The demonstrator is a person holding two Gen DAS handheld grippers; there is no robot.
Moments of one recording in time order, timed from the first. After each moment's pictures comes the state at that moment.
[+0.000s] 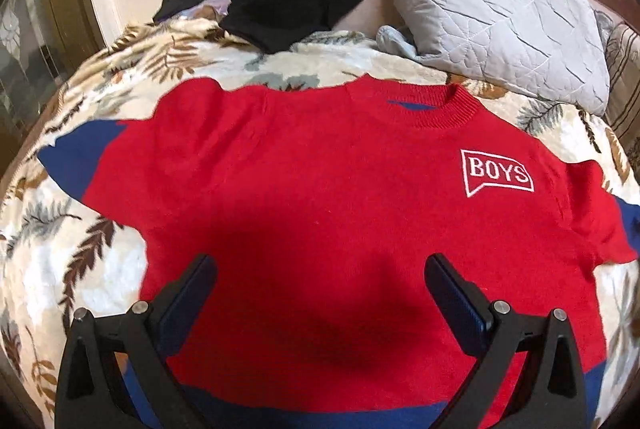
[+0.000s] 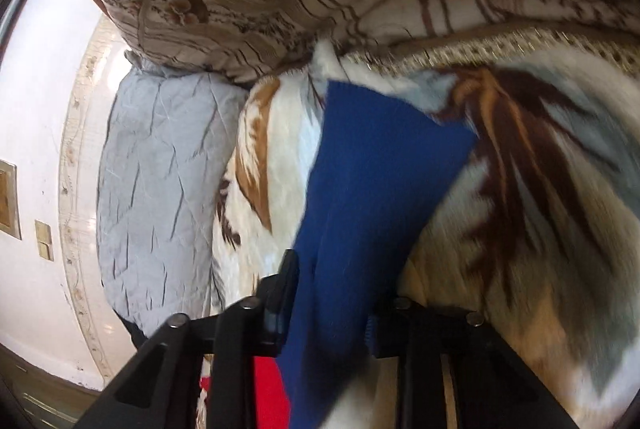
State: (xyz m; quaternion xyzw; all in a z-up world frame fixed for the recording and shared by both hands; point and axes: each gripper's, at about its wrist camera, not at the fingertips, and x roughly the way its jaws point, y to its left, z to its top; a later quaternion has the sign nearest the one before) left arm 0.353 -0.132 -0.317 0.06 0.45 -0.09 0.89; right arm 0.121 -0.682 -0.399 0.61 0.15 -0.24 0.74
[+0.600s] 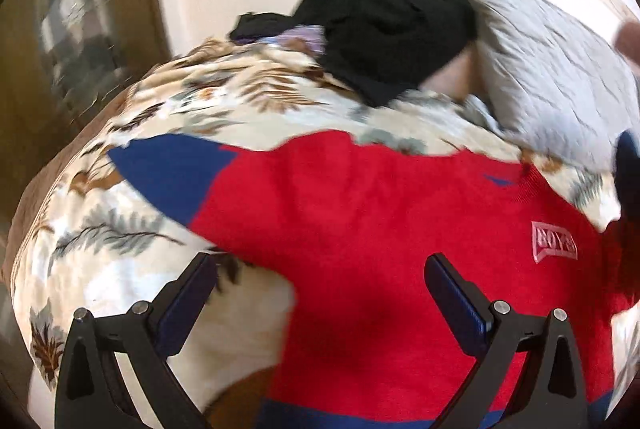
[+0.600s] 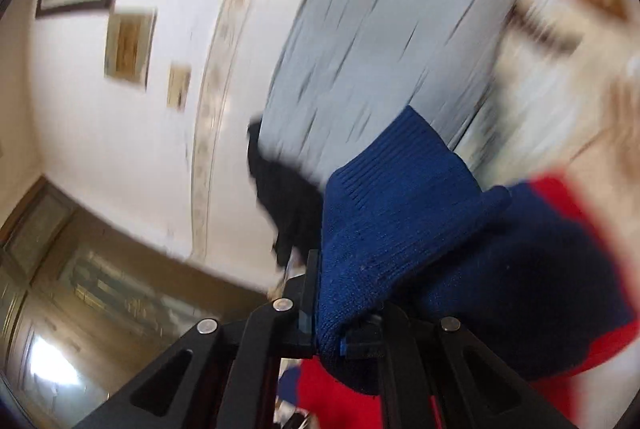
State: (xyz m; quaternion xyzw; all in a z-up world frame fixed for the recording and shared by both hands) left arm 0.368 -0.030 -0.276 0.01 0.39 0.00 0.92; right arm 0.275 -0.447 -0.278 0.55 0.15 0.09 0.82
